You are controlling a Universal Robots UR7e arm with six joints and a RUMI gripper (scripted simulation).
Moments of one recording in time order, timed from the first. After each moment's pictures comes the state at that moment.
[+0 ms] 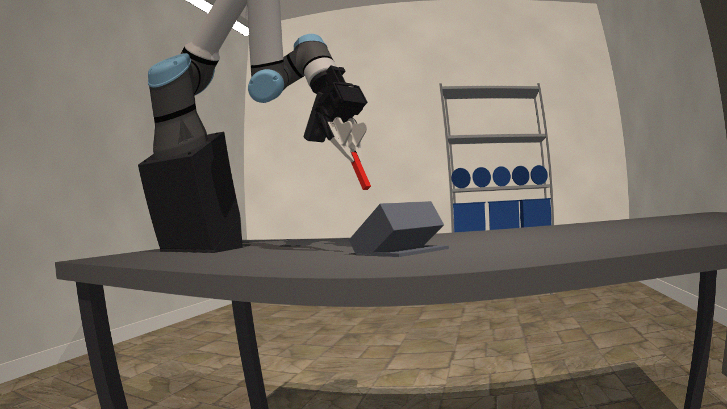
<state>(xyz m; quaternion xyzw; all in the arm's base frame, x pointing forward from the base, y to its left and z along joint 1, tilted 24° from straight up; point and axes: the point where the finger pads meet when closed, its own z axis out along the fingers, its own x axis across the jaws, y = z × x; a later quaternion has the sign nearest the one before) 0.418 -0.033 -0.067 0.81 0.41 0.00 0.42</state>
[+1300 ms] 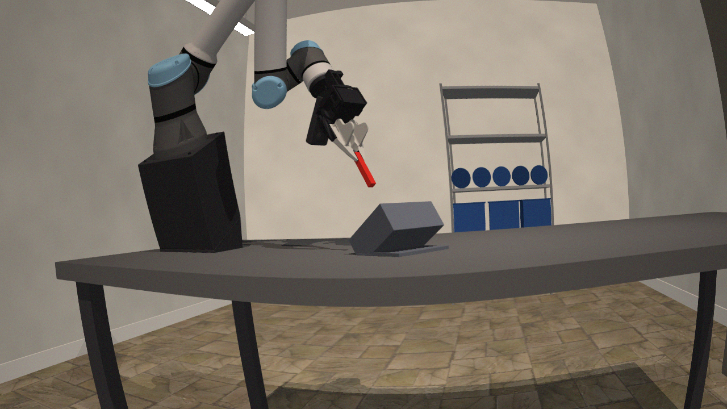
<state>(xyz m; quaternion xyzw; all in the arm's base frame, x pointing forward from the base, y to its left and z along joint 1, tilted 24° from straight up) 0.421 -0.010 -0.074 0.80 0.41 0.03 0.44</state>
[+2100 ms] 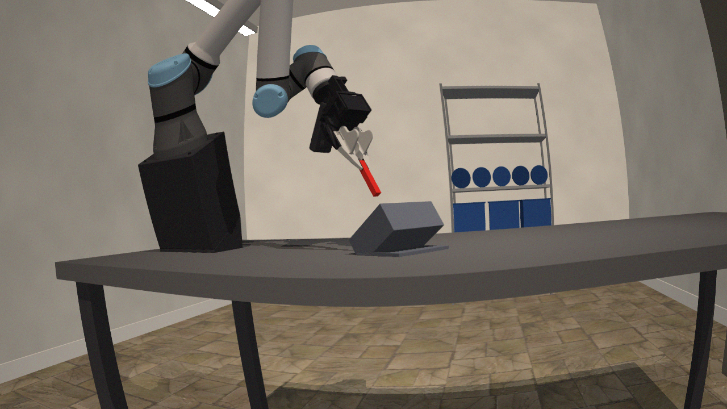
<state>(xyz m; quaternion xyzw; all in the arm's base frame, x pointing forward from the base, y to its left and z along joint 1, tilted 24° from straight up) 0.430 -0.025 -0.088 0.80 0.41 0.03 0.44</state>
